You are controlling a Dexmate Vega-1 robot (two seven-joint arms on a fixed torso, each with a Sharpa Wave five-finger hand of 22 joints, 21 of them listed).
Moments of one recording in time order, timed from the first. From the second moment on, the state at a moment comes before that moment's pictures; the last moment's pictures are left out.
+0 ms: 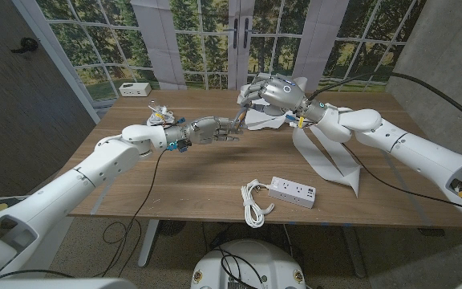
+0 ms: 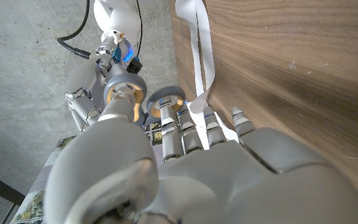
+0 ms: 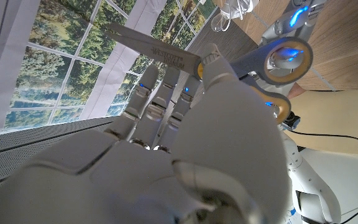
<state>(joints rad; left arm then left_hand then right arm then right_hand) 0.74 0.83 0.50 -1.70 -0.81 0.18 -0.57 0.74 0.09 0.32 -0.15 0.18 0.64 -0.01 0.19 0.19 0.36 -0.08 0.33 0.26 0.15 0.05 0.25 0.19 0.01 0.21 0.21 0.18 -0.36 -0.78 -0.86 -1.42 -1.10 0.55 -0.80 1.25 0.11 0.21 -0.15 0.19 0.93 -0.18 0.32 0.36 0.78 -0.15 0.66 0.64 0.90 -0.12 0.22 1.03 0.36 -0.05 1.01 0.19</state>
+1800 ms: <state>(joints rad) 0.76 0.83 0.50 -1.78 -0.78 0.21 -0.44 0.73 0.11 0.34 -0.15 0.18 0.70 -0.03 0.21 0.20 0.51 -0.05 0.39 0.34 0.32 -0.01 0.31 0.21 0.06 0.21 0.22 0.19 -0.45 -0.80 -0.77 -1.53 -1.05 0.52 -0.68 1.26 0.09 0.23 -0.17 0.21 0.98 -0.15 0.34 0.35 0.84 -0.15 0.66 0.62 0.95 -0.12 0.22 1.03 0.38 -0.05 1.03 0.18</state>
